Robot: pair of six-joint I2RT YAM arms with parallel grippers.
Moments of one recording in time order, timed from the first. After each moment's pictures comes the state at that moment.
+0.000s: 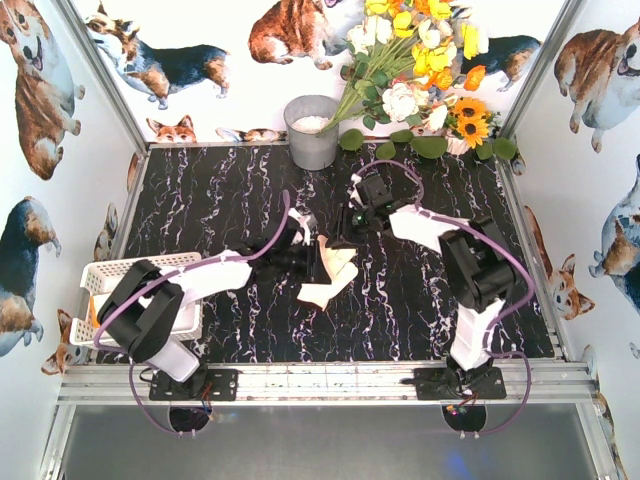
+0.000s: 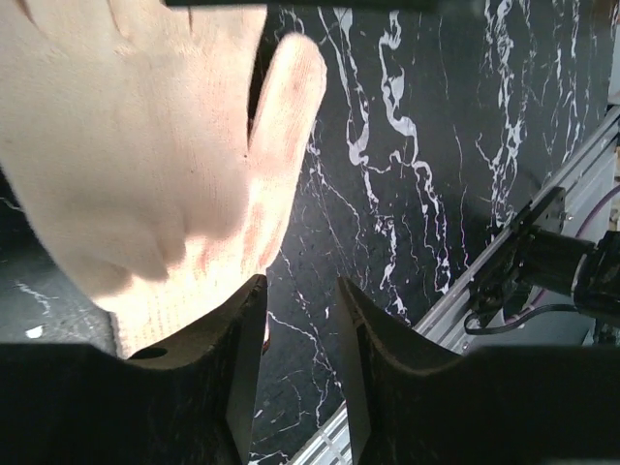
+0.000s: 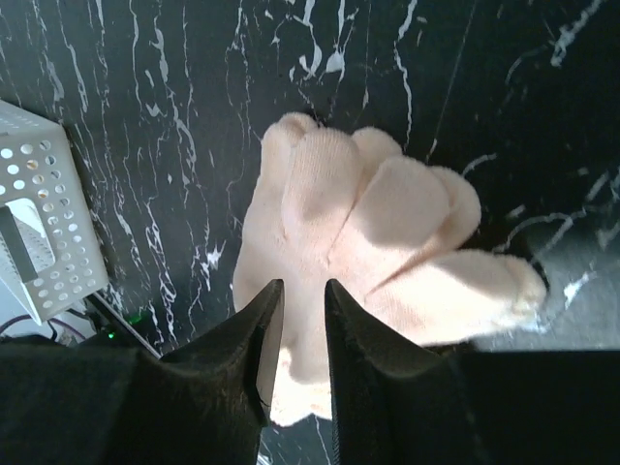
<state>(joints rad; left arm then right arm) -0.66 1.55 0.82 -0.05 0.39 -0.67 0.46 1.85 1.20 -0.25 -0.46 0.61</state>
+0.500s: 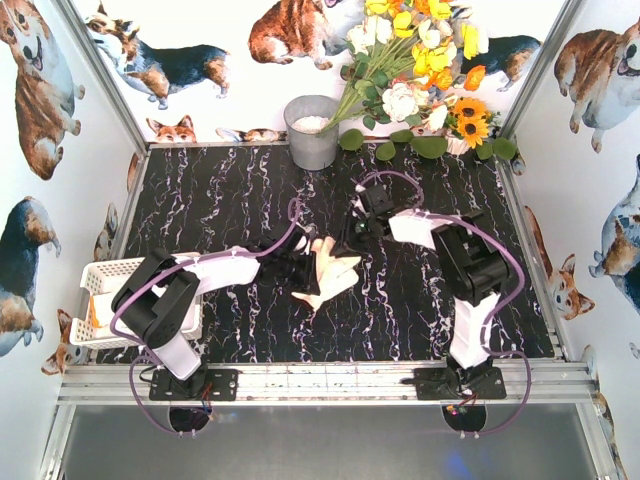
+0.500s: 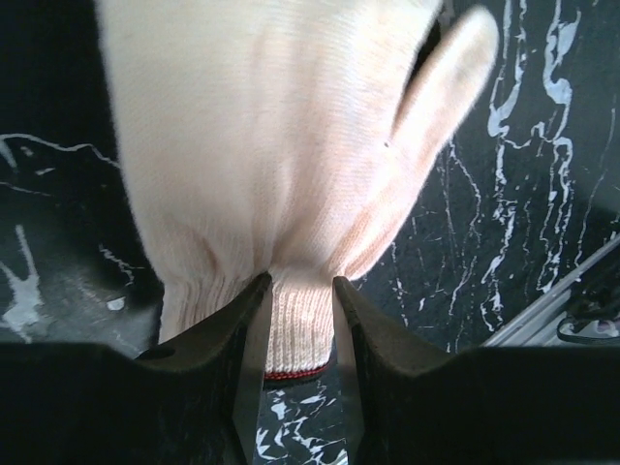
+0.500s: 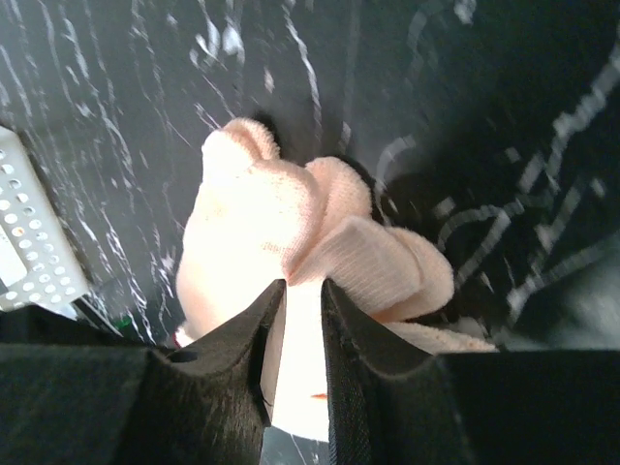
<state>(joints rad) -0.67 1.66 0.85 -0.18 0.32 -0.59 0.44 1.96 1.19 -0.20 -0.49 0.63</state>
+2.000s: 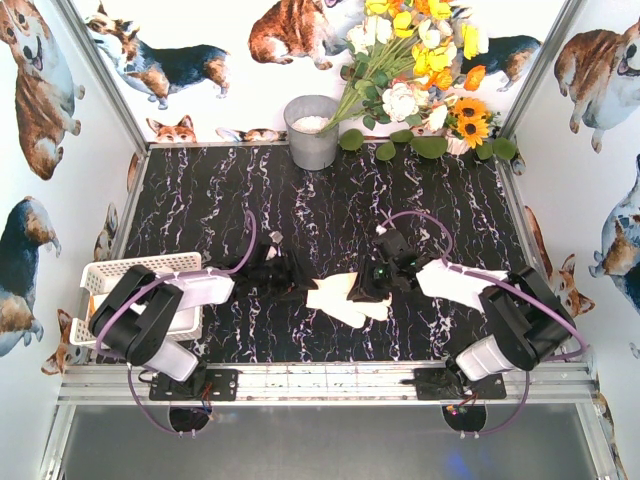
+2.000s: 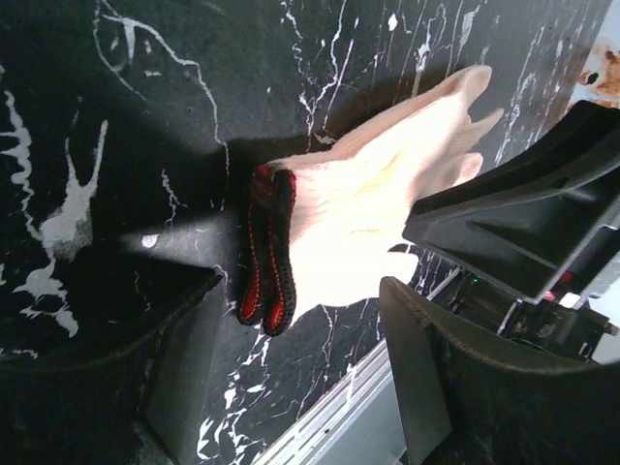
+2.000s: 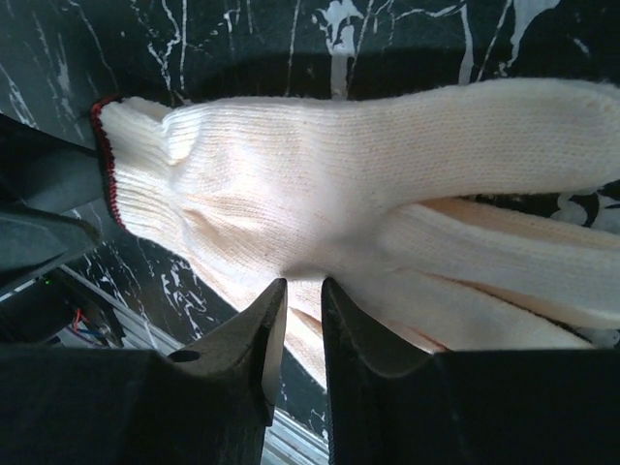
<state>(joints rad) -0.54 1.51 0.55 0.16 0.44 -0.96 0.56 1.46 0.64 -0.16 -0.34 0.79</state>
